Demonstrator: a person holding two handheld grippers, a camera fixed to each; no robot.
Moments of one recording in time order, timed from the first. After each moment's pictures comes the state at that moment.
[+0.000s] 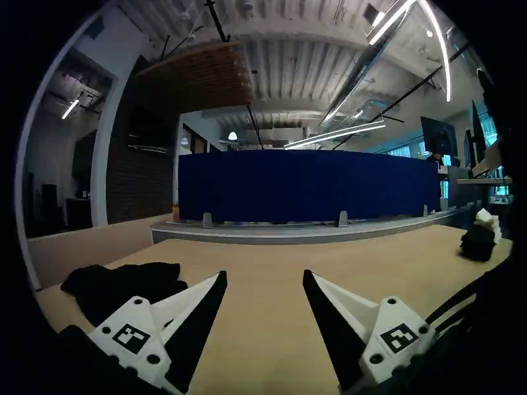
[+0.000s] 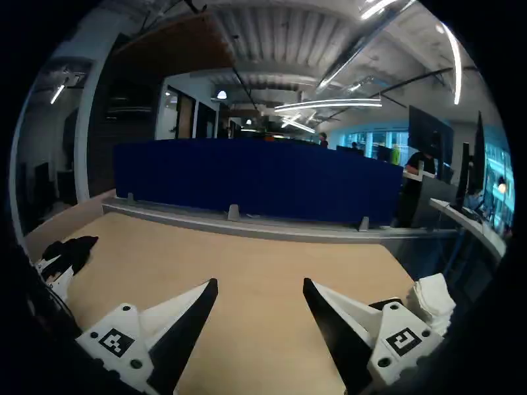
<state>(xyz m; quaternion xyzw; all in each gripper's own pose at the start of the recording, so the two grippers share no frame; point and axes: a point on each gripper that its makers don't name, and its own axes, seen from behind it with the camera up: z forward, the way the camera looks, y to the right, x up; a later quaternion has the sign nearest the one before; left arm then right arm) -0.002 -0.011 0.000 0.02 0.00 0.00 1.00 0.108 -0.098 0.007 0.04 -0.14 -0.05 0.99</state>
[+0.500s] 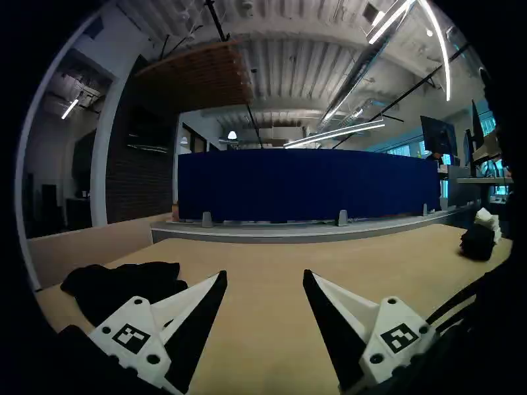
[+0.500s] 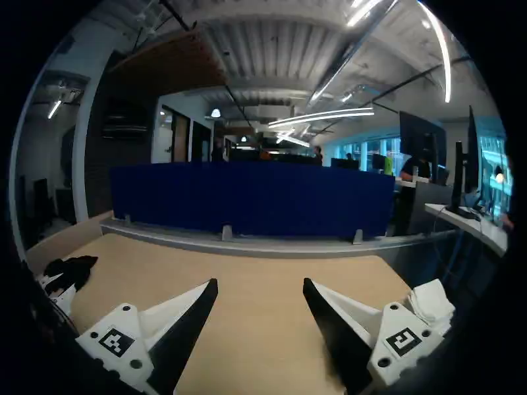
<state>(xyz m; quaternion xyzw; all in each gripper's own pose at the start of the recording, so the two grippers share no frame) -0.002 -0.010 -0.001 0.02 0.00 0.00 1.00 0.144 -0.072 0.014 0.03 -0.09 -0.02 1.00</state>
